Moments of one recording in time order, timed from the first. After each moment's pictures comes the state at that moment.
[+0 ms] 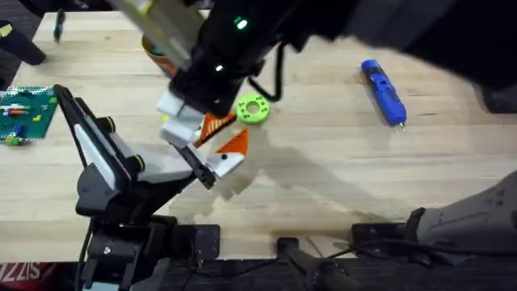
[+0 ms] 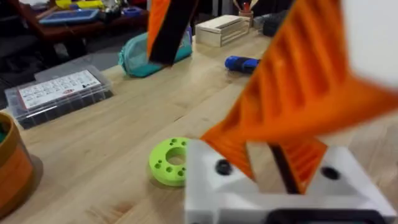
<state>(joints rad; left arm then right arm) -0.09 0.01 0.02 -0.08 0.74 0.06 1.01 1.79 1.92 -1.13 -0.09 -0.11</state>
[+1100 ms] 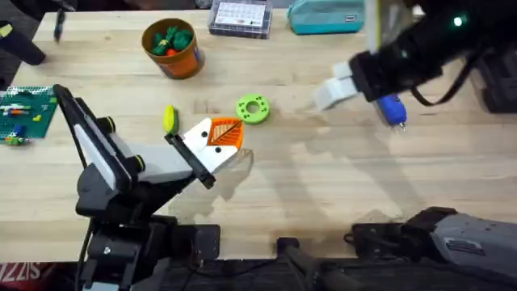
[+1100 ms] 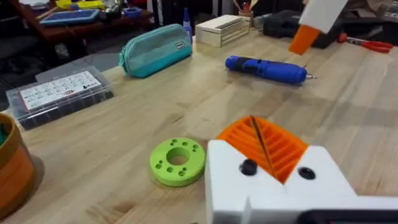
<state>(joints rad) -0.09 0.01 0.02 -0.08 0.74 0.06 0.46 1.37 1.38 -1.29 -0.02 0.15</state>
